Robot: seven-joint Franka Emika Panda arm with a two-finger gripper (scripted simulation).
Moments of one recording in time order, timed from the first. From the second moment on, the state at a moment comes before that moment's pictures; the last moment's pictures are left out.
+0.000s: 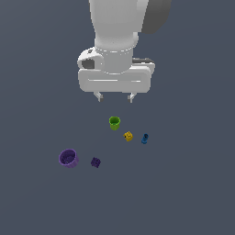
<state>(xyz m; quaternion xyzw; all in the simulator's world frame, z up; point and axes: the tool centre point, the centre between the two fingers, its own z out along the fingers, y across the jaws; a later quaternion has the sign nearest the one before) 0.010 -0.007 0.337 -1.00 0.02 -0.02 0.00</state>
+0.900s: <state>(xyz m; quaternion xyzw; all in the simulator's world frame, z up) 0.010 -0.027 0.345 -1.00 0.05 -0.04 0.01</state>
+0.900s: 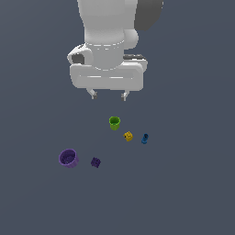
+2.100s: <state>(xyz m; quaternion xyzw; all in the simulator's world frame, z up) -0.015 -0.029 0.233 -0.98 -0.17 -0.02 -0.01</state>
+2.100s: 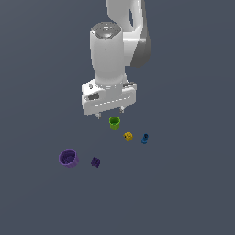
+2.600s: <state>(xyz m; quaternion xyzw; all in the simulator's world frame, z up) -0.044 -0.026 0.173 -0.95 -0.31 -0.01 -0.01</state>
